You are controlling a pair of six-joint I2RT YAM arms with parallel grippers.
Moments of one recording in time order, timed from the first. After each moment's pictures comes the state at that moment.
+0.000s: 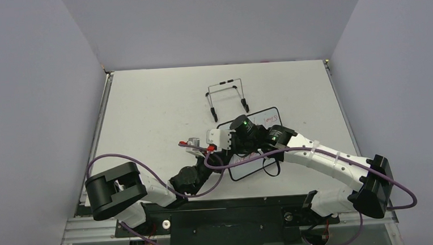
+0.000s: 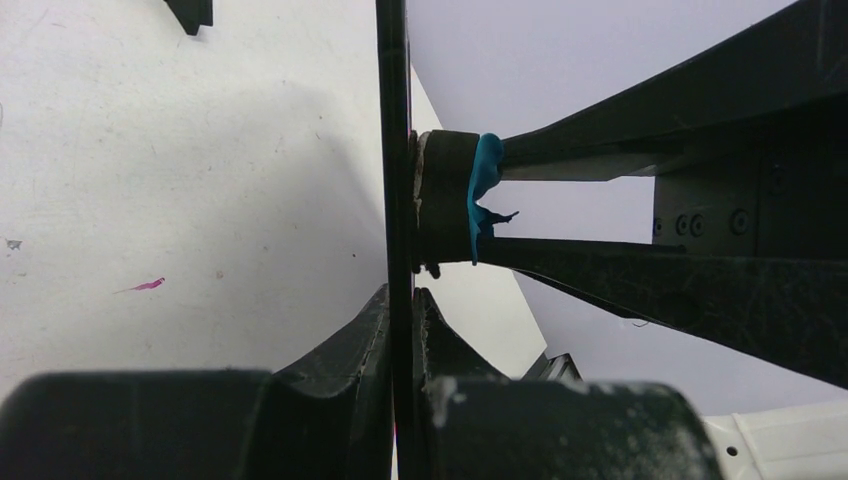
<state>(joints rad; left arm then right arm) -1.17 1.53 0.30 1.30 -0.48 -0.90 0.95 1.30 1.11 -0.67 0.08 -0.67</state>
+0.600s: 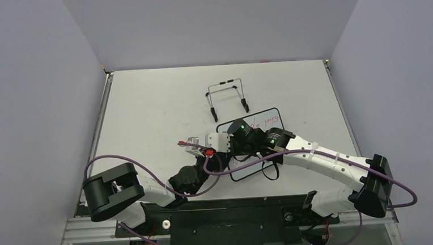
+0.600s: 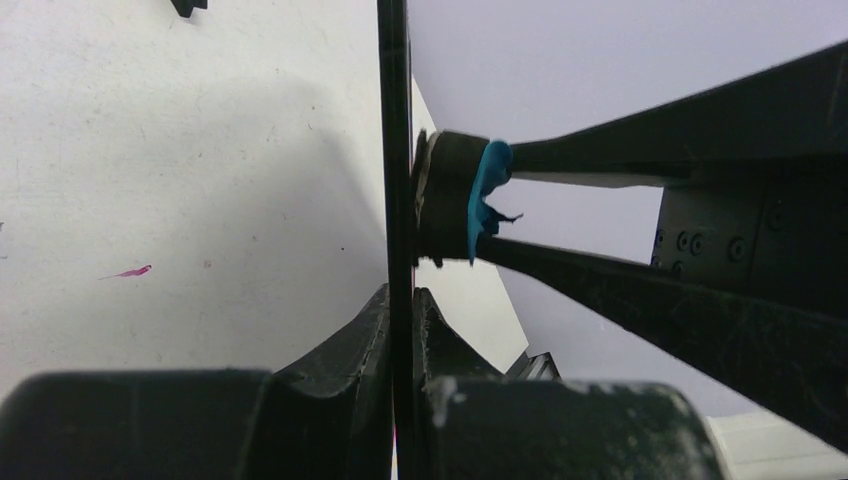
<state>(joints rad) -1.16 1.51 0.30 1.27 -0.47 -0.96 0.99 1.30 1.11 -0.69 0.16 -0.72</state>
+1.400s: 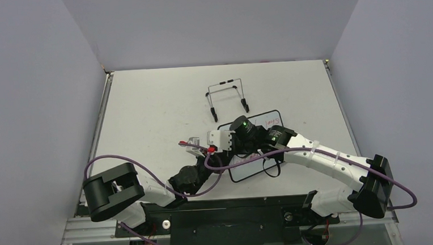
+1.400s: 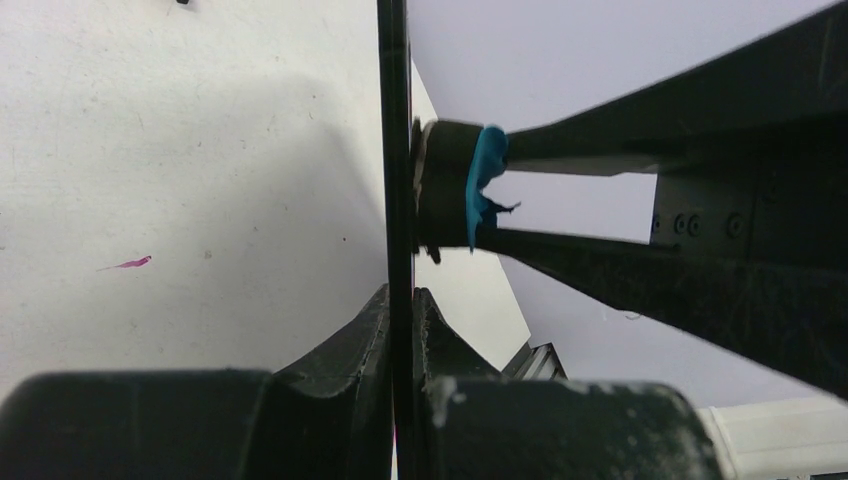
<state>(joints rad) -1.16 1.51 0.30 1.25 -0.46 -0.97 0.96 1.30 1.11 -0.70 0.10 -0.70</state>
